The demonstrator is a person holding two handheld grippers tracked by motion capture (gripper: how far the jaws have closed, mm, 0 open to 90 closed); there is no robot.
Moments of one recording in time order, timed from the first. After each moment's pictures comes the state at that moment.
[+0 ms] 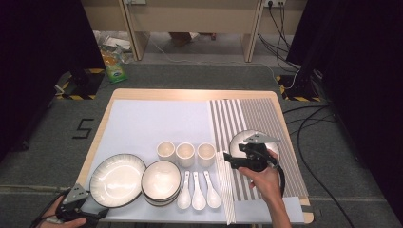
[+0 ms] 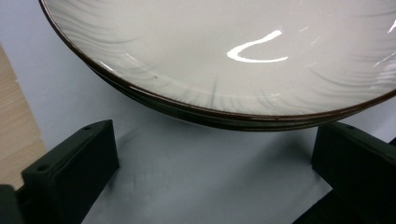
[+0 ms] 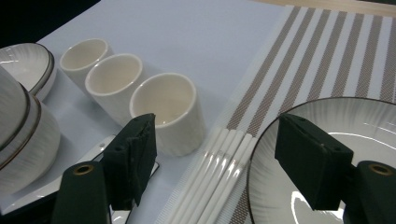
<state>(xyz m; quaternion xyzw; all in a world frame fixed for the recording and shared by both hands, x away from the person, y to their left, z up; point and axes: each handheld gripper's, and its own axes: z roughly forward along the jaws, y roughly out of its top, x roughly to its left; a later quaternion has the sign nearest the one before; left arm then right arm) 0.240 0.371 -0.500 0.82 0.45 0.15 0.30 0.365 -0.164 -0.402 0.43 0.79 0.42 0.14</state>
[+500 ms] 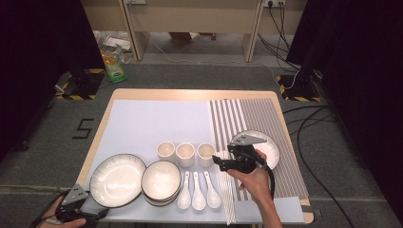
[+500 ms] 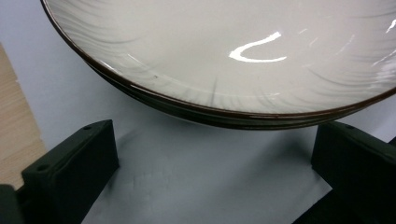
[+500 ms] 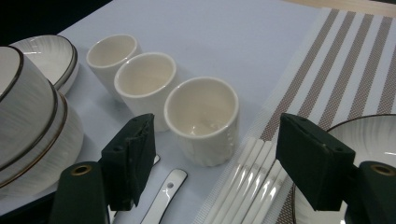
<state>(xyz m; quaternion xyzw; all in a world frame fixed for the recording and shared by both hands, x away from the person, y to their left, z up) 0.239 0.371 -0.501 0.82 0.45 0.15 0.31 0.362 -0.134 -0.405 0.40 0.80 0.42 0.13</state>
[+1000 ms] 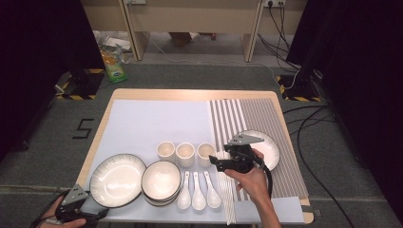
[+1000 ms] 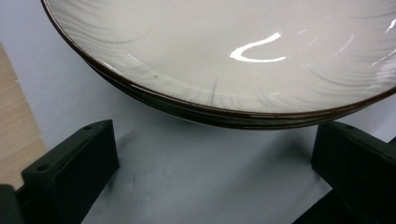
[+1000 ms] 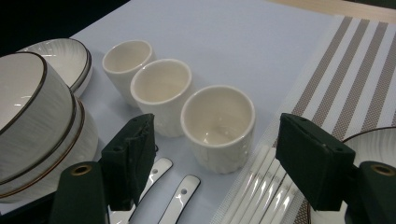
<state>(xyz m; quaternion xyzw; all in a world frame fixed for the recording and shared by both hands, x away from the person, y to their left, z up) 0.239 0.372 -0.501 0.82 0.45 0.16 0.31 0.360 -0.126 -0.398 0.39 0.80 0.43 0.12</state>
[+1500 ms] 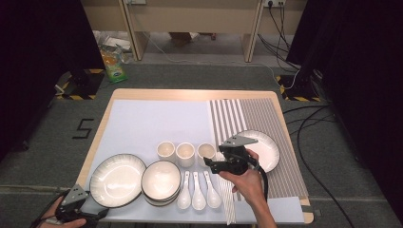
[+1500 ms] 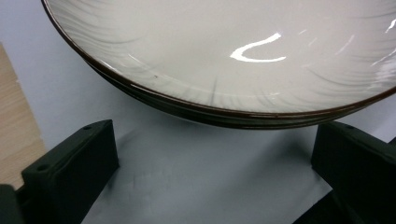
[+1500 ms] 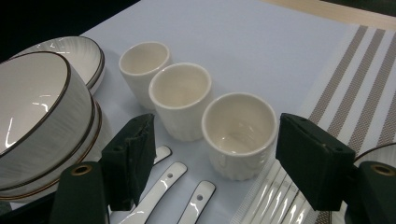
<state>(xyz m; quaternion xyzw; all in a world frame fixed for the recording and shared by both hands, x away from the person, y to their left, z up) 0.239 0.372 -0.501 0.82 0.45 0.16 0.31 0.354 -0.110 -0.394 0.38 0.81 0.43 0.12</state>
